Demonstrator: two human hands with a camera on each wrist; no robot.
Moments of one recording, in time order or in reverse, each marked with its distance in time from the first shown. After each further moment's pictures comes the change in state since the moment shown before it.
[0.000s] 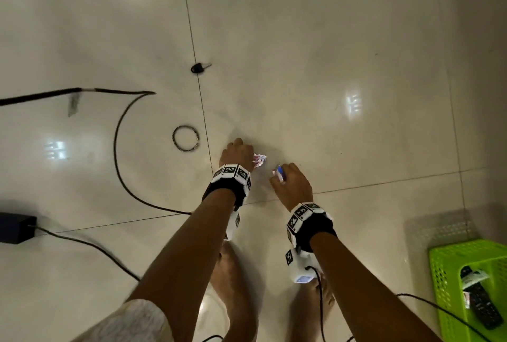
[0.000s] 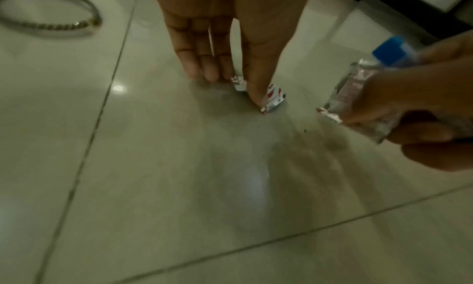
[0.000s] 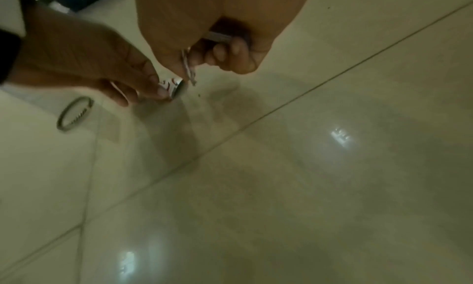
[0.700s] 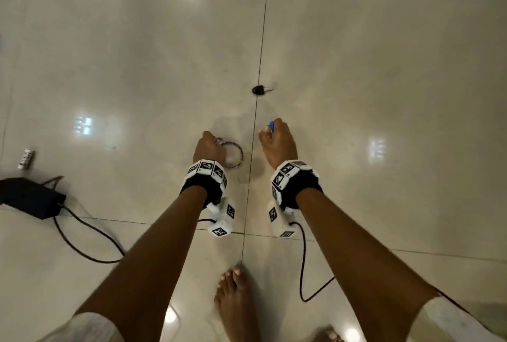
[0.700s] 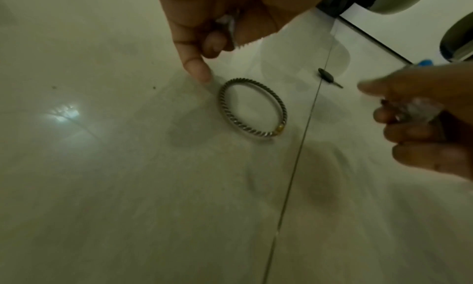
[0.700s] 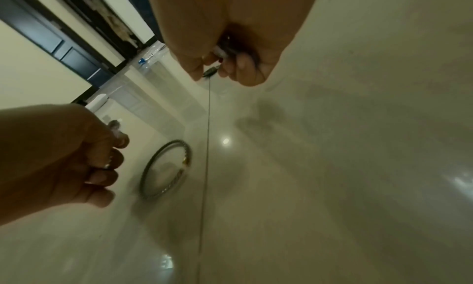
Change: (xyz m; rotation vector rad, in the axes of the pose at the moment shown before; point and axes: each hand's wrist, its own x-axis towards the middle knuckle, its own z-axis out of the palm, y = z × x) left_hand 0.012 -0.122 -0.074 -0.661 0.384 -0.467; right_hand 0.101 -0.162 0.041 0.018 0.000 -0.297
